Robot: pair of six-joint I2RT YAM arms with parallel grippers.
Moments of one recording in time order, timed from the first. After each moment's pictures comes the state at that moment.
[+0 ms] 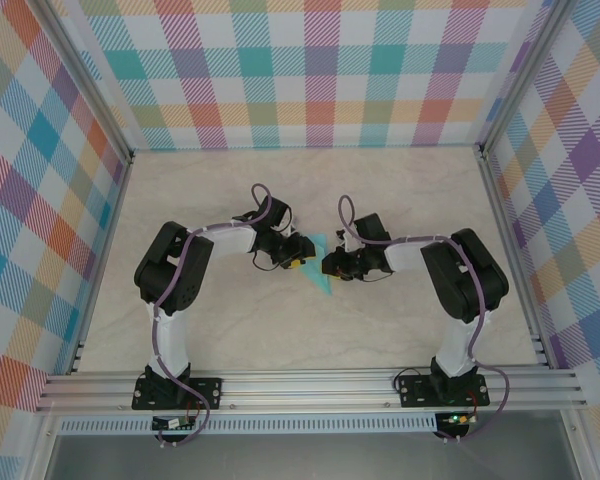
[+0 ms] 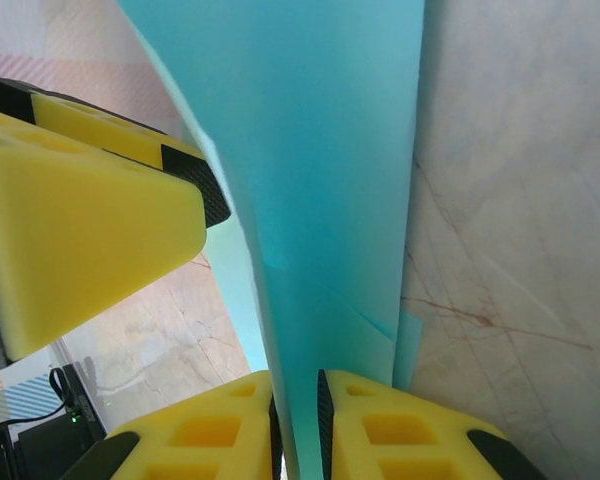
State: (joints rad) left arm -0.52 2.00 1.22 -0.27 0.56 -0.76; right arm 0.45 1.86 0.86 0.00 -0.70 0.63
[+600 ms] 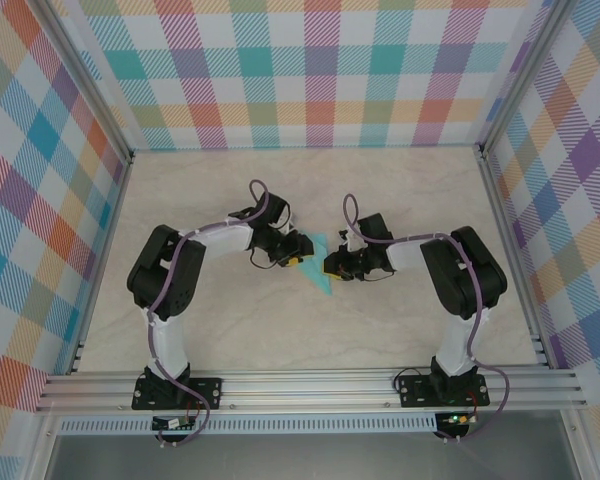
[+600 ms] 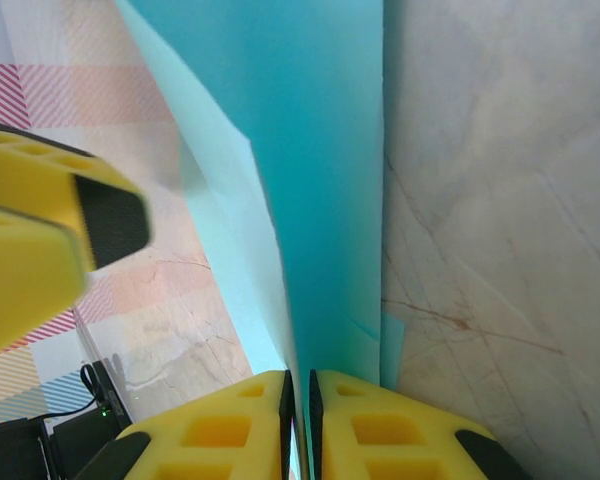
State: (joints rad) left arm -0.52 1.93 1.24 -0.37 0.54 -0.73; right arm 0.44 1.88 0.87 0.01 -0.75 0.66
